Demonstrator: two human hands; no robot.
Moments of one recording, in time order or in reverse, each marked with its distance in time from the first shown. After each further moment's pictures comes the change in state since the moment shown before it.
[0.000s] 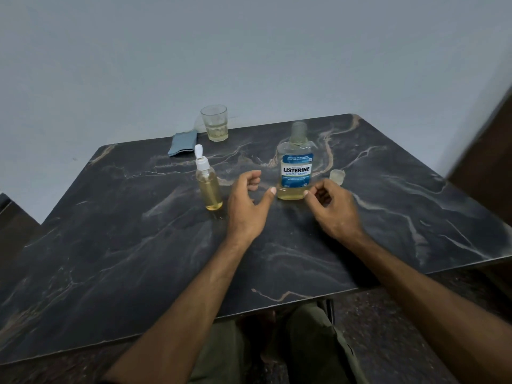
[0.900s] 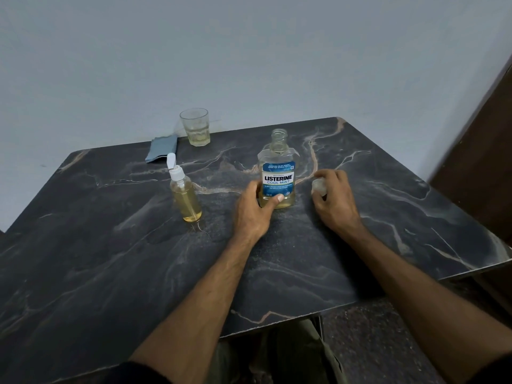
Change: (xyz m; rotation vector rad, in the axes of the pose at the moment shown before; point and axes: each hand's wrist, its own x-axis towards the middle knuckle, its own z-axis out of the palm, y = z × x) left_hand 0.027 -0.015 0.059 0.065 -0.142 -0.088; right_hand 0.038 0.039 -0.026 -0.292 -0.016 0.025
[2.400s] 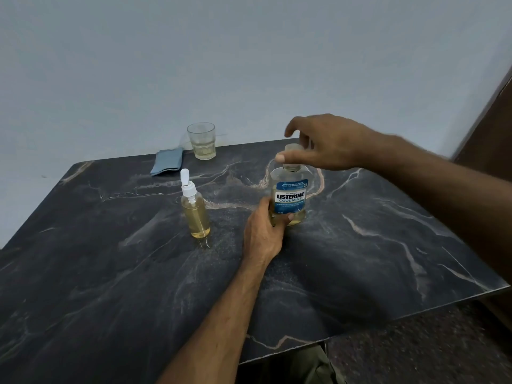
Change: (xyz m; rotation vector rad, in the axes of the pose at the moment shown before) left_hand -0.001 -0.008 0.001 0.025 -0.033 0.039; right_hand 0.101 -0.146 -0.081 -0.489 -0.479 -0.384
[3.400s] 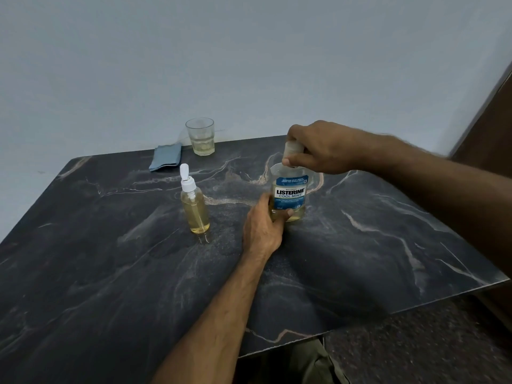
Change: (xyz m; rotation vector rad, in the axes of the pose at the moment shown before) left_hand 0.000 0.006 -0.002 0.030 -0.027 -0.026; right_hand 0.005 0.002 0.016 -0.038 -0.069 -0.038
